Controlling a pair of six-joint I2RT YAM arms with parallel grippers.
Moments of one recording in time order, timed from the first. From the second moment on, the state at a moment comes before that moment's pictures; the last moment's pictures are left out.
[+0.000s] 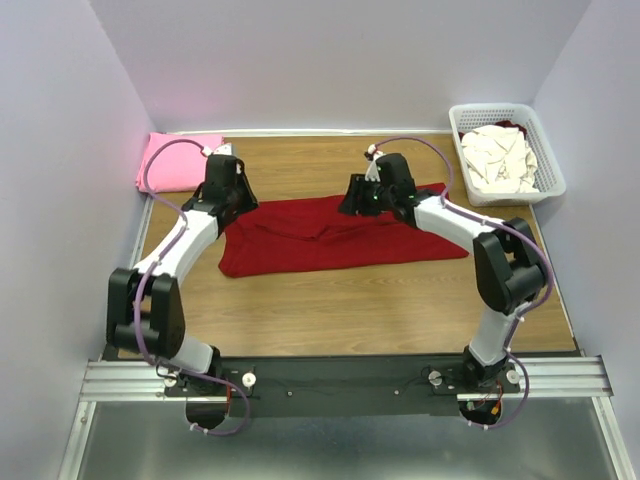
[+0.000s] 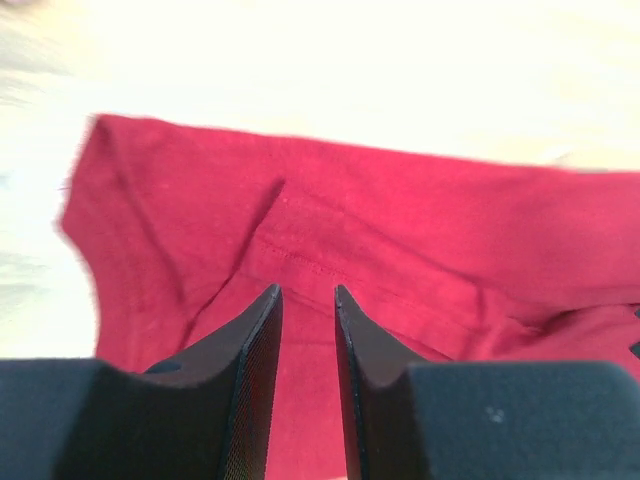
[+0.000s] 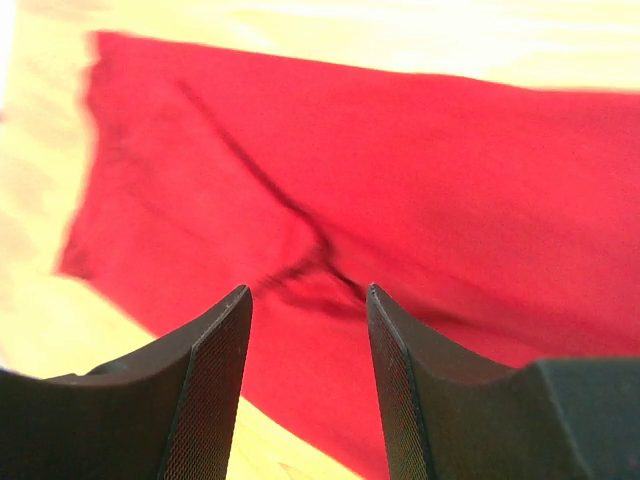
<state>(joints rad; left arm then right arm) -0.18 1.54 1.08 -0.24 -0.01 -0.46 0.49 1.87 1.27 -0.03 -0.30 0.44</state>
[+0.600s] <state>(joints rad) -0.10 1.30 0.59 -0.28 -0.05 -0.57 0.37 1.80 1.10 -0.30 0.06 0.36</state>
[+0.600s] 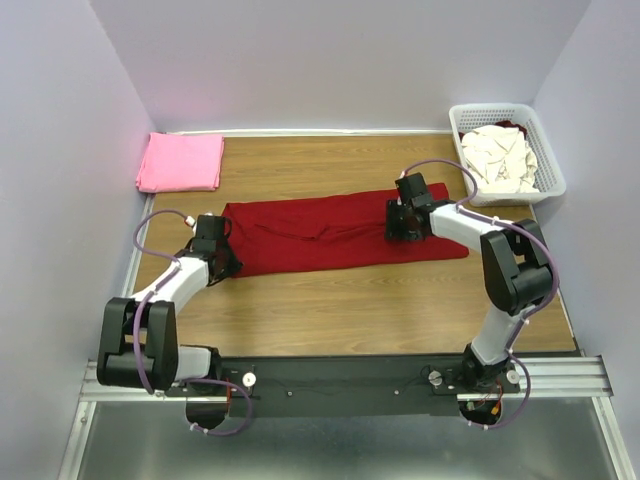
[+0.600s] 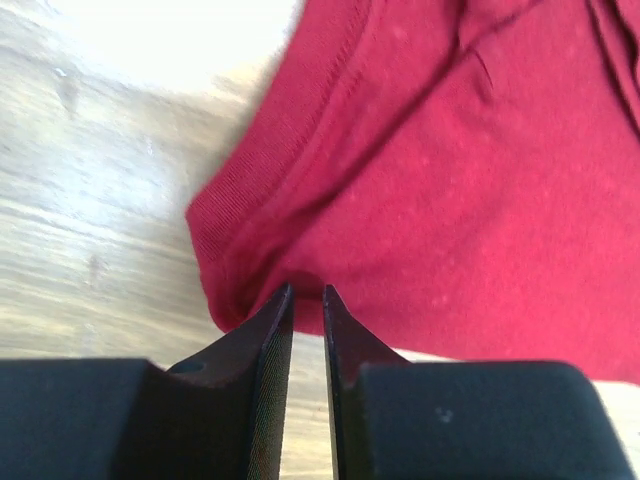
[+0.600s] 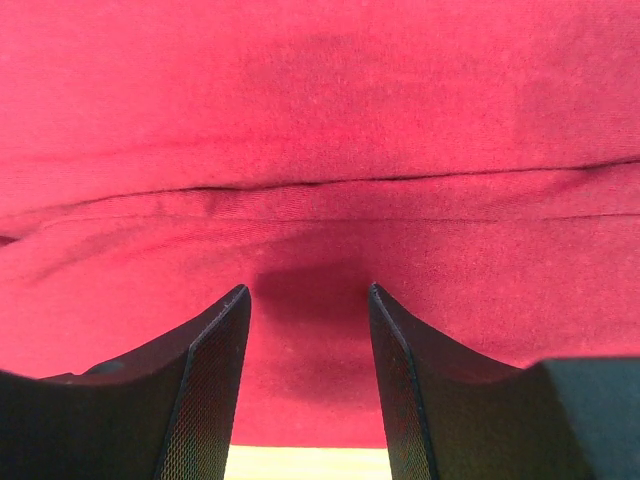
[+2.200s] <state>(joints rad) -0.07 1.01 0.97 -0.28 -0.15 -0.34 0.70 2.53 2.34 -0.68 -0.41 0.21</state>
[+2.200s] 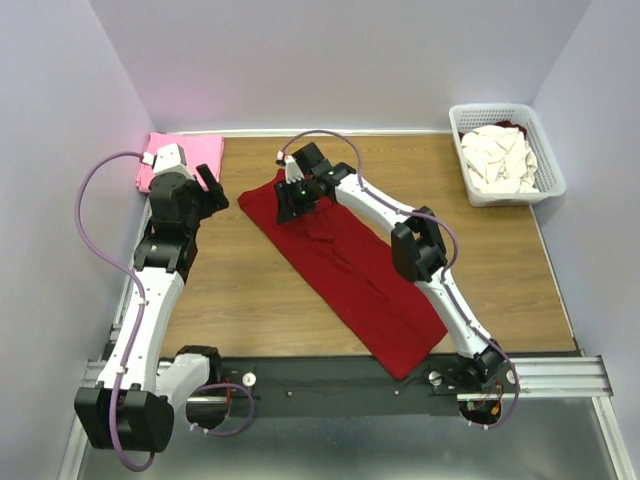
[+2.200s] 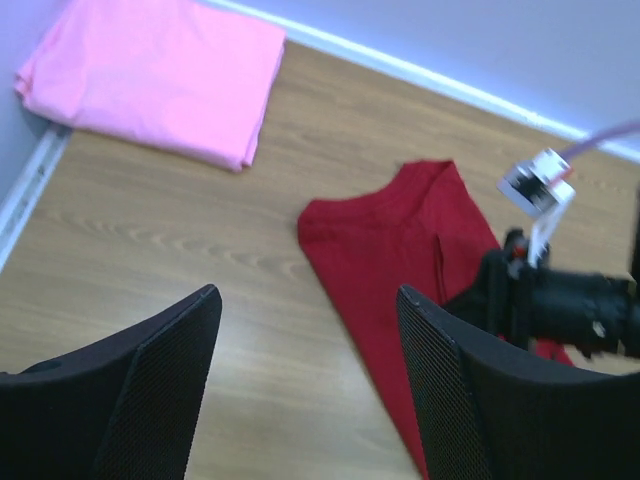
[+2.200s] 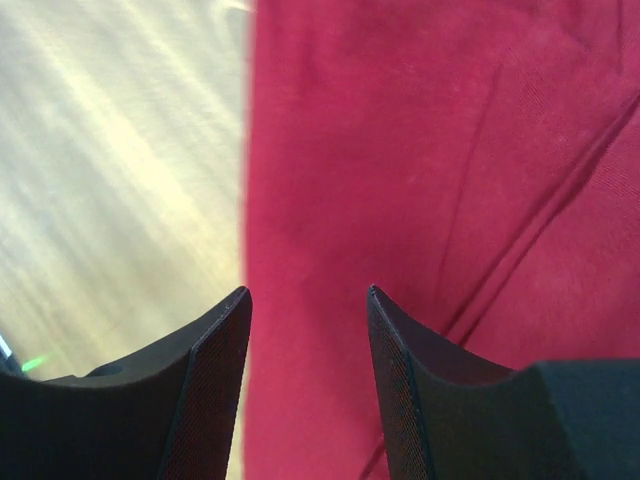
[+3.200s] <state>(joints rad) -0.26 0.92 0.75 -0.14 0.09 -0.32 0.31 2.55 2.31 -0.37 -0.35 0.46</state>
